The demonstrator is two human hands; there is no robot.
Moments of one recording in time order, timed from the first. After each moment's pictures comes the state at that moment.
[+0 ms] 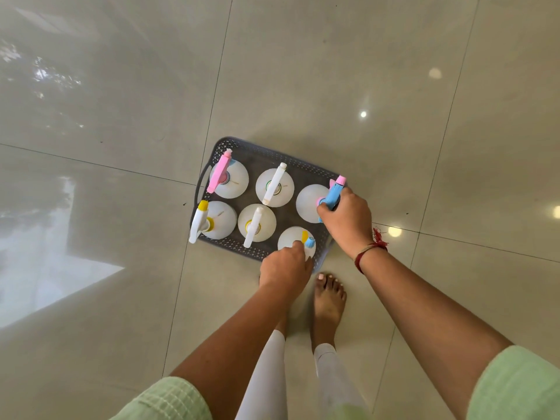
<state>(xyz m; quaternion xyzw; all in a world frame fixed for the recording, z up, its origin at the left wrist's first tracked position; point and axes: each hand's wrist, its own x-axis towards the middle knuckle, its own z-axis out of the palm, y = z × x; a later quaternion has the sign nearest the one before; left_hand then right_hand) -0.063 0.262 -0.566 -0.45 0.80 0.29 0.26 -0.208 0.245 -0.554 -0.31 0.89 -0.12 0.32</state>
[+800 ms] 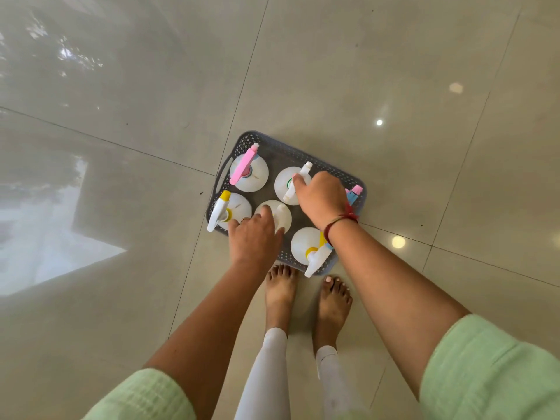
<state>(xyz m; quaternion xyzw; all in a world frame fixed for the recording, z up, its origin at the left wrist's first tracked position) -0.020 0.199 -0.549 -0.56 0.78 0.18 0.23 -0.158 0.171 -0.537 -0.34 0.86 -0.08 0.38</state>
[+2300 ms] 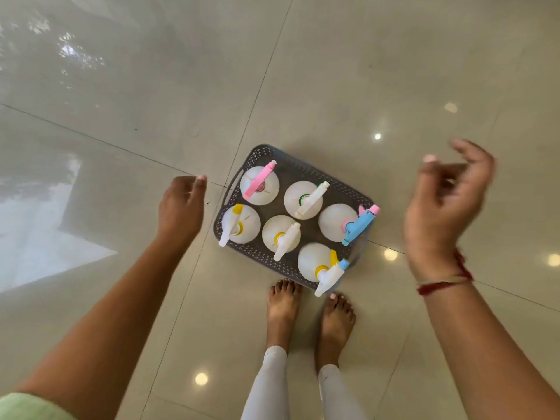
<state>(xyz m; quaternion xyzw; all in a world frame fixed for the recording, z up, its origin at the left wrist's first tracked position) 0.073 0.091 -0.536 -0.75 0.55 0.36 -0.07 -0.220 0.192 -0.469 -0.27 0.81 -0.51 0.07</state>
